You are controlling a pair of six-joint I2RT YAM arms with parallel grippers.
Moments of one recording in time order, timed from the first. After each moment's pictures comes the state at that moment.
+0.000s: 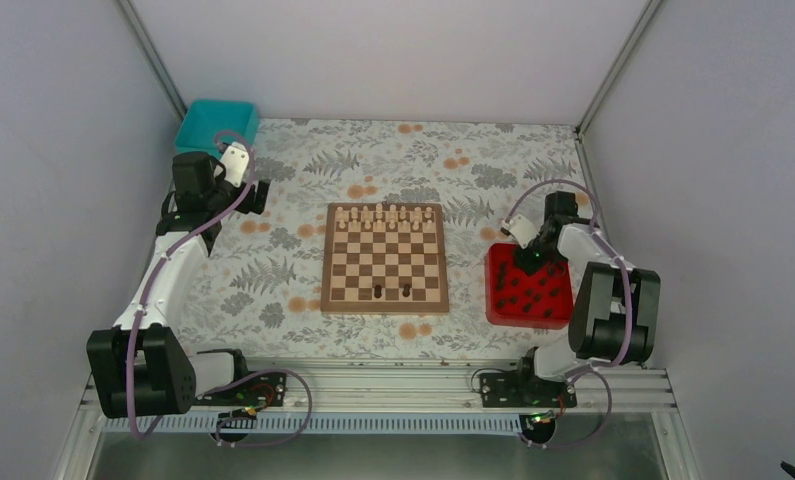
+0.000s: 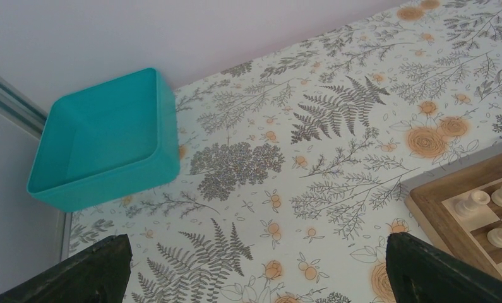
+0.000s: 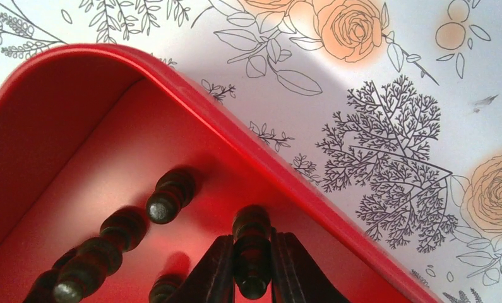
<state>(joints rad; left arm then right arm) 0.07 1.22 0.92 -0.22 0.22 0.33 -0.15 1.51 0.85 -0.65 -0.17 -0.80</state>
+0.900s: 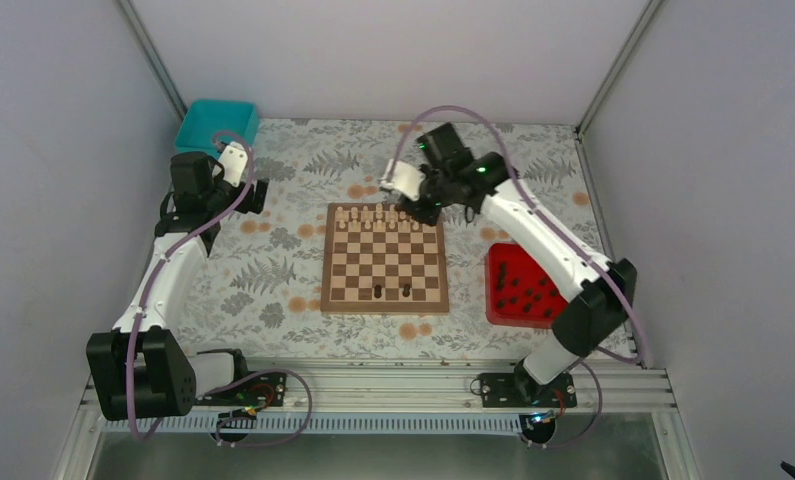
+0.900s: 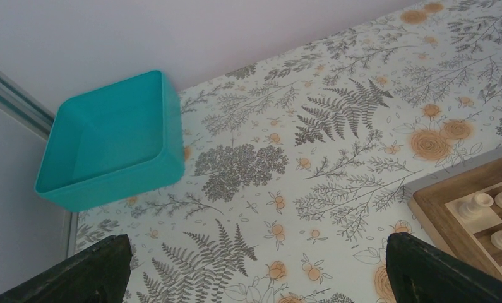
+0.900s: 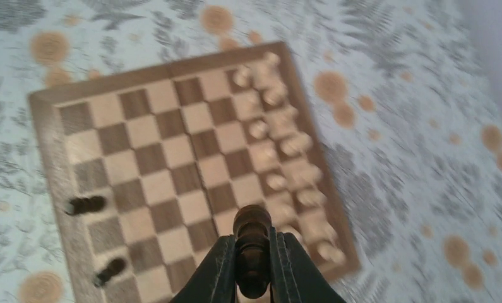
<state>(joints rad) 0.07 1.21 0.92 -0.22 0.22 0.33 0.59 1.58 1.59 -0.95 -0.21 -0.65</state>
